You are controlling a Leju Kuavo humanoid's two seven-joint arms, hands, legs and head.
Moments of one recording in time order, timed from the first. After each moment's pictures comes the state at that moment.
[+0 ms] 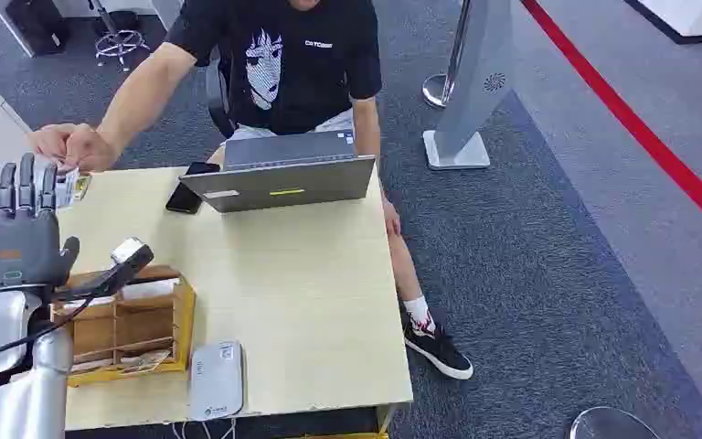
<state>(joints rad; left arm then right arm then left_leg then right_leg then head) -0.40 0.07 0.06 -1.28 -1.48 0.32 -0.11 -0.05 0.17 -0.28 -0.19 0.23 0.03 0.03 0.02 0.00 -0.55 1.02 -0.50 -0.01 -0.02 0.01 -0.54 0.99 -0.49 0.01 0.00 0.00</state>
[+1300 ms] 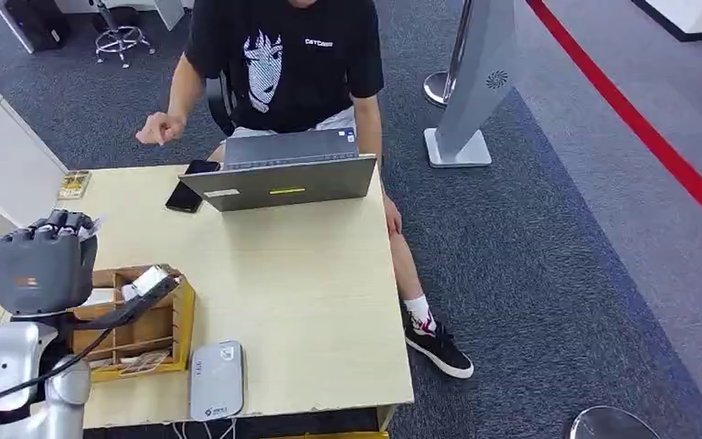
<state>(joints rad) -0.21 -0.01 0.02 -1.57 -1.37 0.35 -0.24 -0.05 0.17 -0.27 -0.19 0.28 0.01 0.04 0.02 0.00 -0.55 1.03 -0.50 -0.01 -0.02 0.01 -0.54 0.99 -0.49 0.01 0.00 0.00</state>
